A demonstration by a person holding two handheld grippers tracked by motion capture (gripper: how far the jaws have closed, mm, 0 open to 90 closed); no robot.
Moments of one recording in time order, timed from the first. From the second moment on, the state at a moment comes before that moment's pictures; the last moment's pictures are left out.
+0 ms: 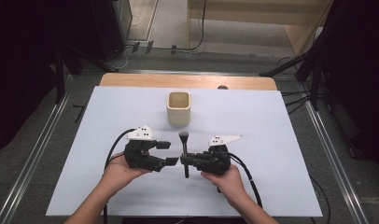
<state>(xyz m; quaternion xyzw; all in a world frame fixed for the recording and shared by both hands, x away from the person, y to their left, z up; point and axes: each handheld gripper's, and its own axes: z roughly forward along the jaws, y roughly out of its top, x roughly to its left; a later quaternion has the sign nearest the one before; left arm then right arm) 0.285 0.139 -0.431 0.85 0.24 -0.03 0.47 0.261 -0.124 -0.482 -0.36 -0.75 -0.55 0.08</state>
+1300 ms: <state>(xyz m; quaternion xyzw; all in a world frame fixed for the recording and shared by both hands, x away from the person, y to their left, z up) 0.272 0.177 -0.457 0.88 0.24 0.04 0.42 0.261 -0.128 -0.477 -0.36 -0.76 -0.54 0.05</state>
